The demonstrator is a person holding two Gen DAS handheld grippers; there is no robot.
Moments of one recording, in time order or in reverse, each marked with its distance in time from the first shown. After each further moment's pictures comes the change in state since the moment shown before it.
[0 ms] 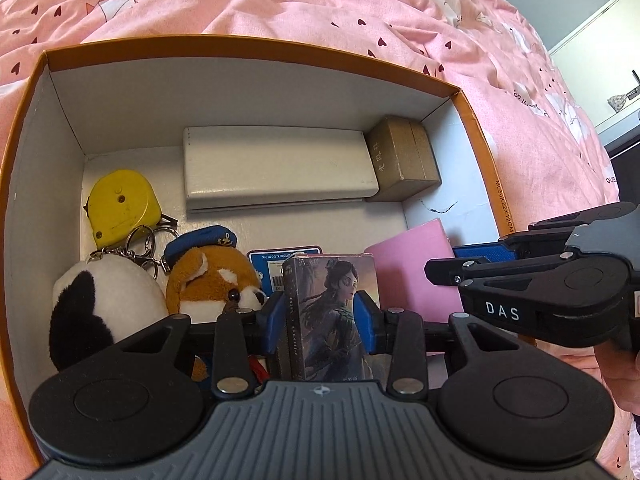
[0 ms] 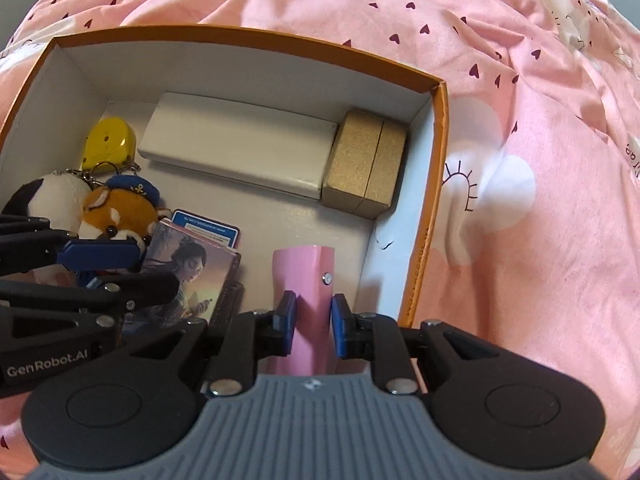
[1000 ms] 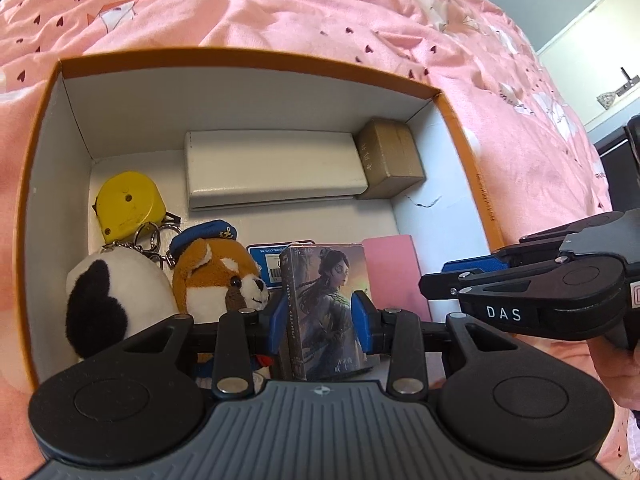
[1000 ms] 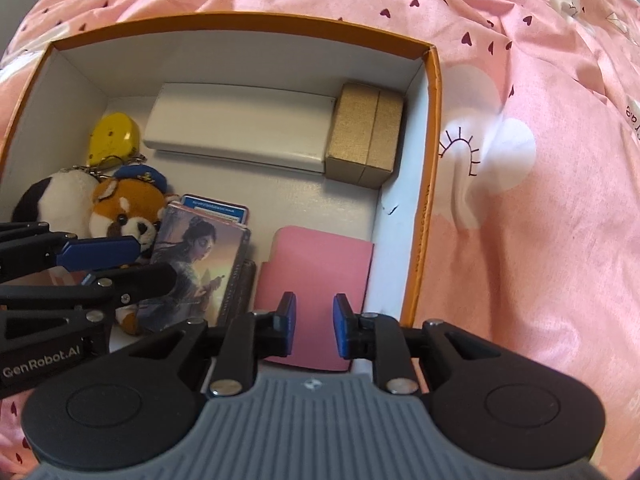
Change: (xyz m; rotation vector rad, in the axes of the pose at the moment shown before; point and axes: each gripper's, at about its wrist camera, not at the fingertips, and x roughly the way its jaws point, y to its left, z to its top) left arm -0.025 -0.001 -0.012 0.037 -0.033 -0.021; right arm -0.010 -0.003 -0.013 0.066 0.028 0.062
